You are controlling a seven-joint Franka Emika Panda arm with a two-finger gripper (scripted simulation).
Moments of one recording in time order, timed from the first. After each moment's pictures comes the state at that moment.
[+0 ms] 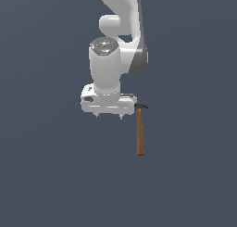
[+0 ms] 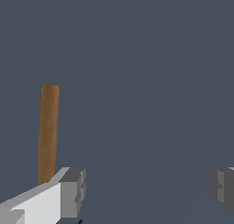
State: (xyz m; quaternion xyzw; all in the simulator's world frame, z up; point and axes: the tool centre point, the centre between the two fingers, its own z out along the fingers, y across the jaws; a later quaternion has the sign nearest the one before) arm 0.012 -0.040 0.187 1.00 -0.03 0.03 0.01
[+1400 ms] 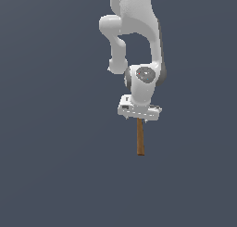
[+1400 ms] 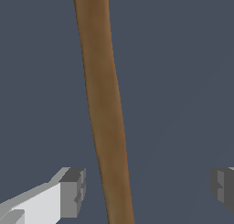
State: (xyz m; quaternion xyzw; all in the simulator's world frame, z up) arm -0.049 0.094 0.071 0.99 -0.10 0.00 0.00
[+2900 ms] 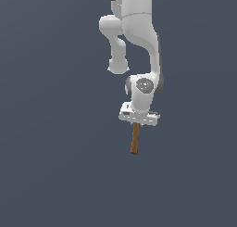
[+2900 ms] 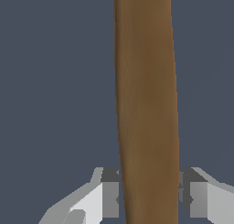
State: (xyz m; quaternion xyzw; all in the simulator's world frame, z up) arm -0.052 0.102 0.018 0.99 -0.10 0.00 0.00
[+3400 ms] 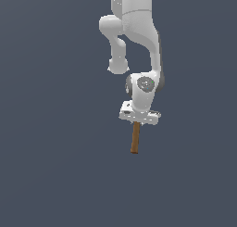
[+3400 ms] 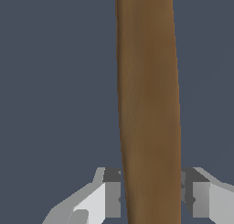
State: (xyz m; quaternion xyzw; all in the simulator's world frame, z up) arm -0.052 0.104 0.027 0.99 -0.10 0.00 0.00
